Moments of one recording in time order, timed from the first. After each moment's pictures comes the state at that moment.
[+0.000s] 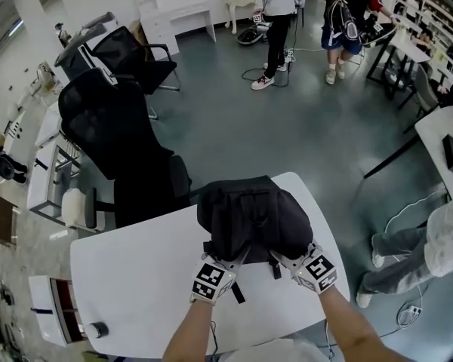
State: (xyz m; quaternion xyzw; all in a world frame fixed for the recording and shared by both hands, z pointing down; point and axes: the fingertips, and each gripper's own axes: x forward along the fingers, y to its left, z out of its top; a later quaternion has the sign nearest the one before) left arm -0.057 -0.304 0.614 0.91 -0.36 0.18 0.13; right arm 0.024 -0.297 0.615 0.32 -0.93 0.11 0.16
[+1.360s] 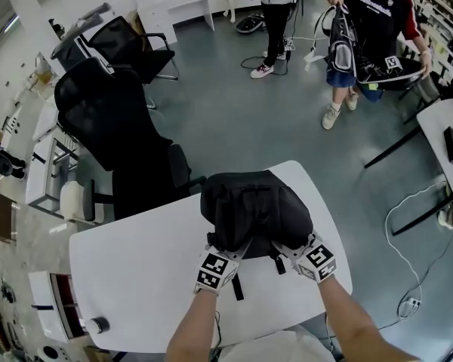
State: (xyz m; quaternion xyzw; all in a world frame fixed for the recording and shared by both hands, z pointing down) left arm -0.058 -0.308 0.651 0.90 -0.36 0.19 0.14; right arm 0.026 -0.302 0.650 0.33 -0.92 0.14 0.16
